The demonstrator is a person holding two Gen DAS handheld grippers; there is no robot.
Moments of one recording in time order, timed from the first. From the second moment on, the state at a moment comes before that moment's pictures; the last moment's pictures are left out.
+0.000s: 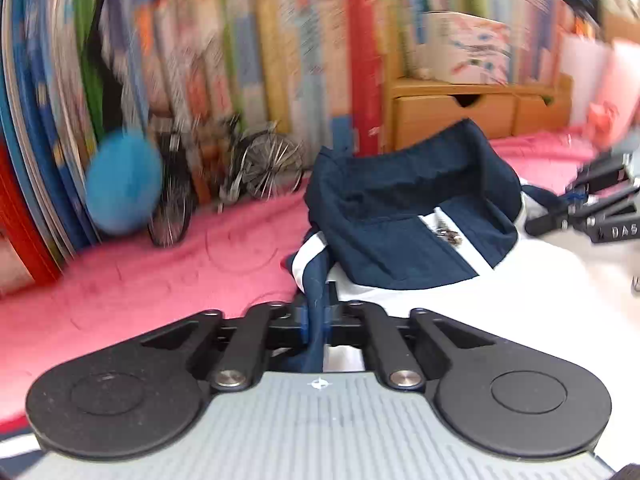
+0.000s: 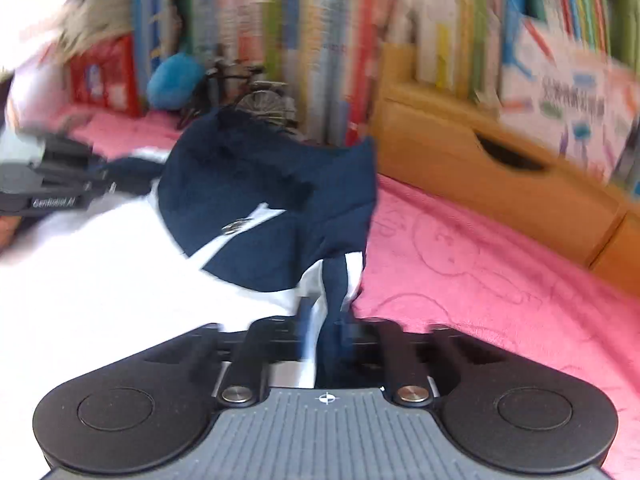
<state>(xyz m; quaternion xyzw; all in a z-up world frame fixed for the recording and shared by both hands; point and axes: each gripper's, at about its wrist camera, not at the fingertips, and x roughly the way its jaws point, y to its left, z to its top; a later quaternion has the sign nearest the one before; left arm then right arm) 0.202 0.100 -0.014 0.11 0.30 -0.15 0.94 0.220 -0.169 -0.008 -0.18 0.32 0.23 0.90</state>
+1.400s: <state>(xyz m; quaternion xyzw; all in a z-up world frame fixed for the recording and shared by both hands) 0.066 0.420 -0.015 -0.15 0.29 0.40 0.86 0.094 -0.157 0.027 -0.09 0.34 0.33 0.88</state>
